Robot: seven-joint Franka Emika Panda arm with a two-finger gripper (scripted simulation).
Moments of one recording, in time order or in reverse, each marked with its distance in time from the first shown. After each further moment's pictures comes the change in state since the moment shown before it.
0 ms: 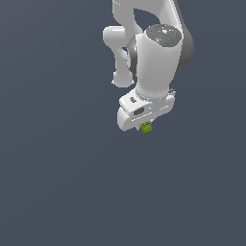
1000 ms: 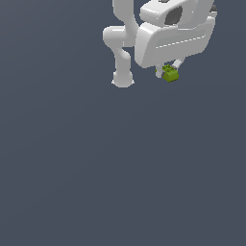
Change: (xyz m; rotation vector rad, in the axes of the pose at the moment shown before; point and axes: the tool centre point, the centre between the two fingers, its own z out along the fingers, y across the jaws) arm -0.018 -0.059 -0.183 0.001 0.002 0.000
